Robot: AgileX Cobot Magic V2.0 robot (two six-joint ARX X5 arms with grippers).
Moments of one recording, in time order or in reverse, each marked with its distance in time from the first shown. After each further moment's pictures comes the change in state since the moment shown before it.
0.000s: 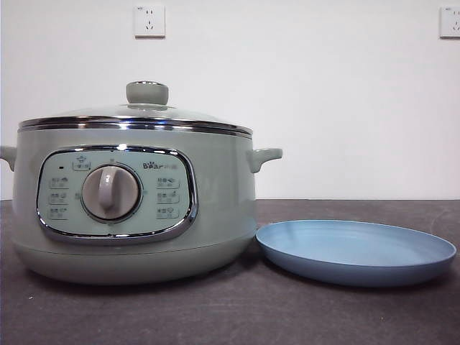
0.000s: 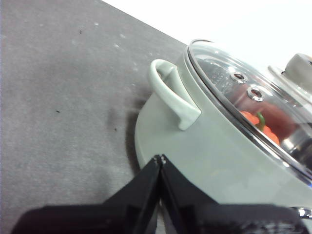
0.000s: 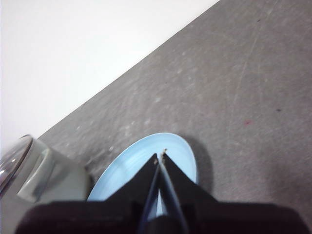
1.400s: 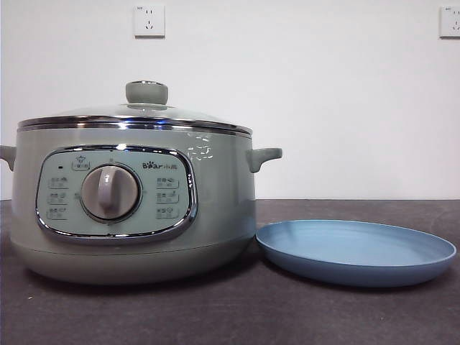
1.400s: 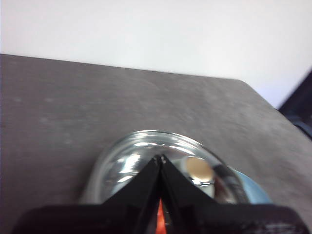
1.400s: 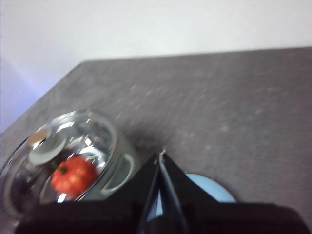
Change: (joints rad) left arm 0.000 0.719 0.813 -0.147 0.256 0.261; right arm 0.000 0.795 0.897 -0.304 -0.336 -0.531
